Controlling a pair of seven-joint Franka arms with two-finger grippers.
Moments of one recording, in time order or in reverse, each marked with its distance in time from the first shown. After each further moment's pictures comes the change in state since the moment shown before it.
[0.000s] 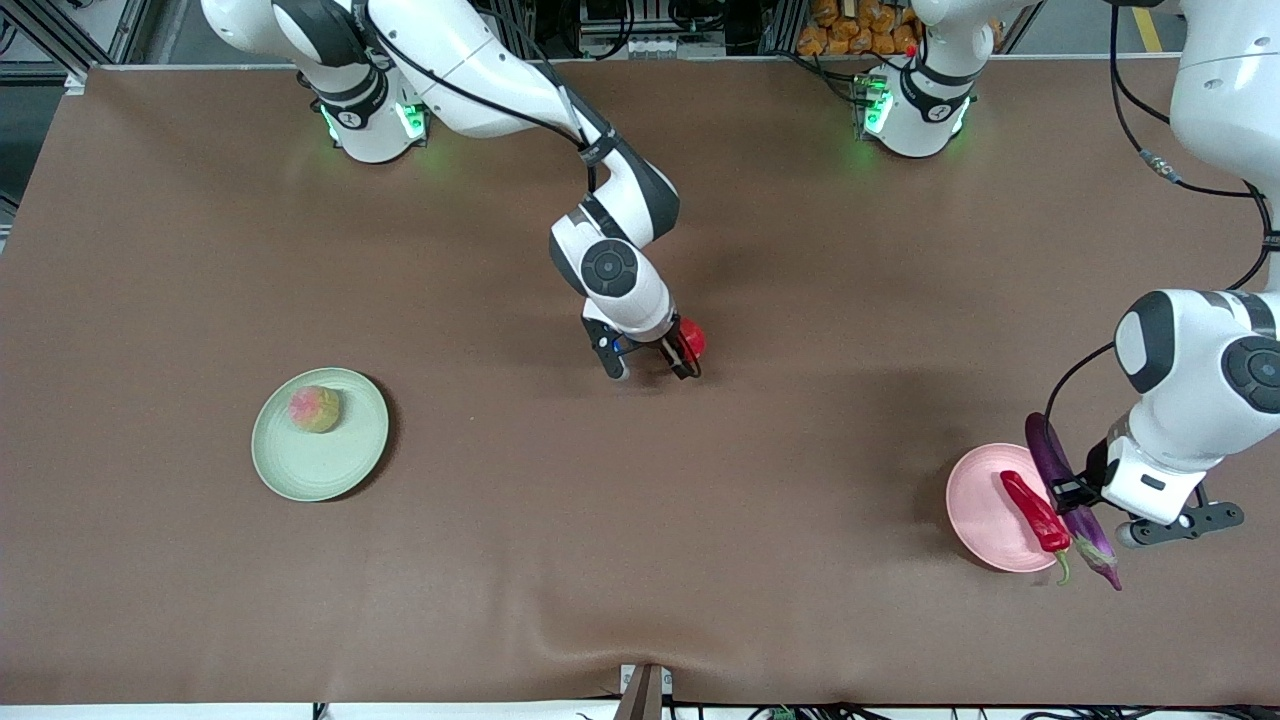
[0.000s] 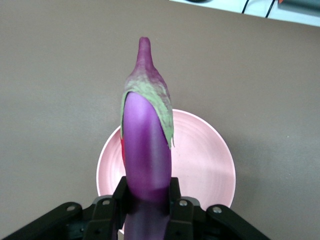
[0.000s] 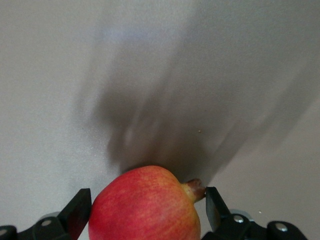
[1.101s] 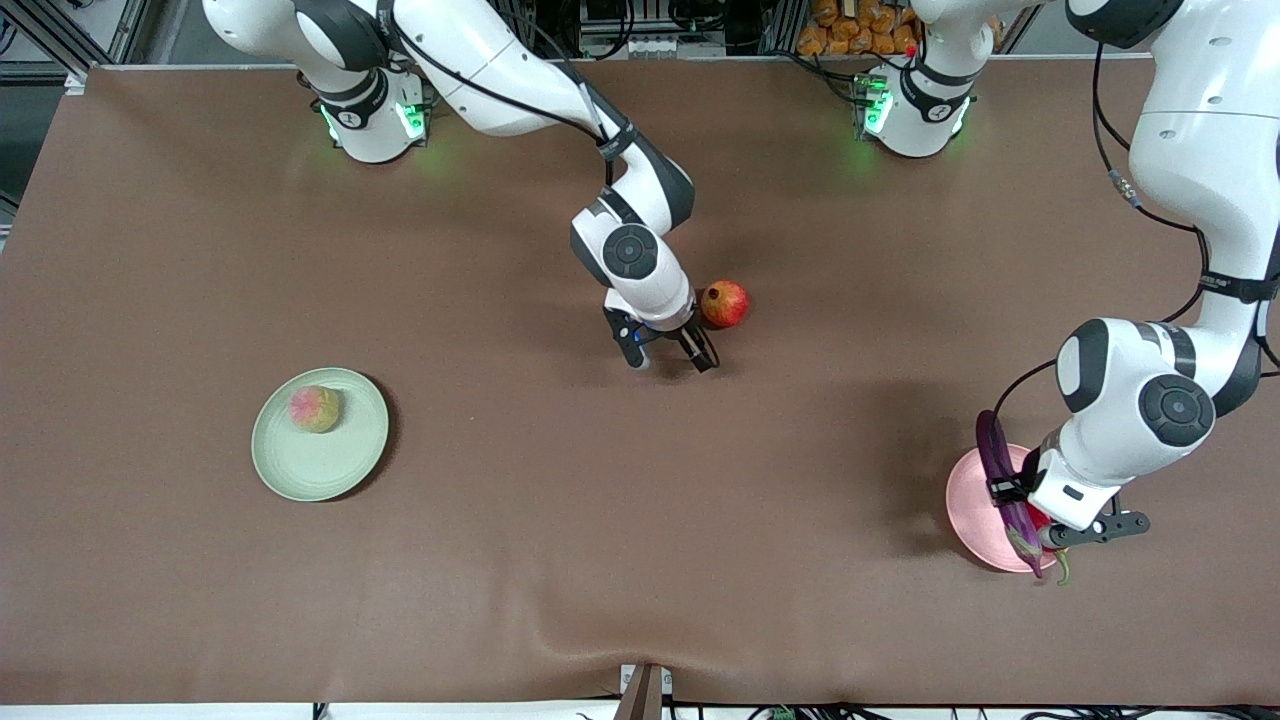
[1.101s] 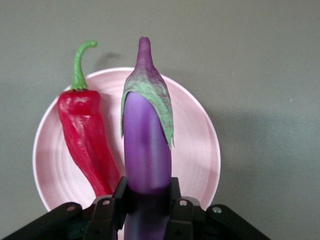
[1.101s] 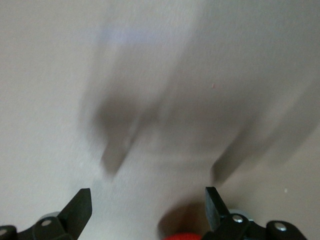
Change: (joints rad) left arm -0.045 0.111 -0.002 0.003 0.000 0.001 -0.002; right arm 0.060 0.045 -0.001 0.040 0.000 0.088 0.066
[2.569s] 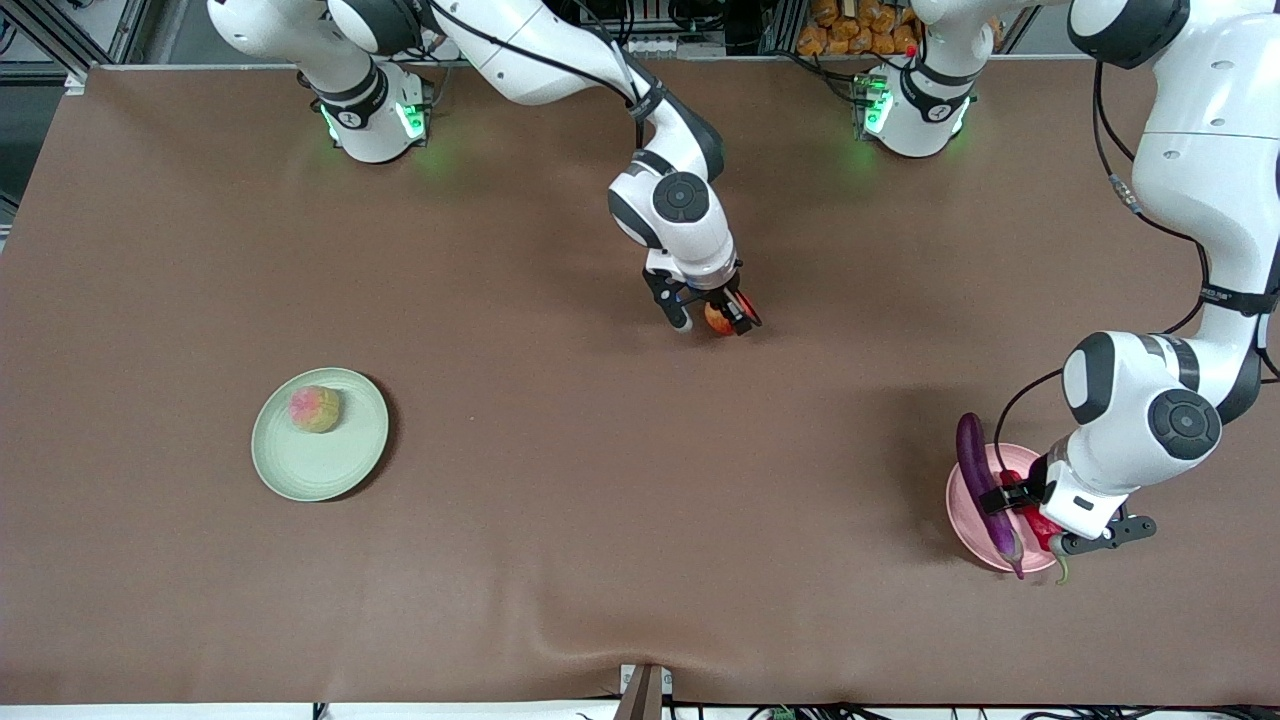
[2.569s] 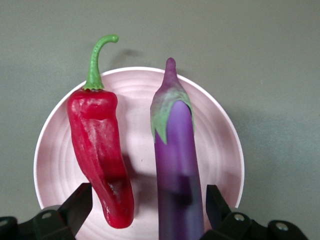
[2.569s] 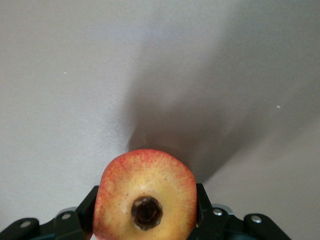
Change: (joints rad) left arm 0.023 0.043 0.000 0.040 -0.004 0.001 -0.034; right arm 0.133 0.014 -0.050 0.059 -0.076 -0.002 0.116
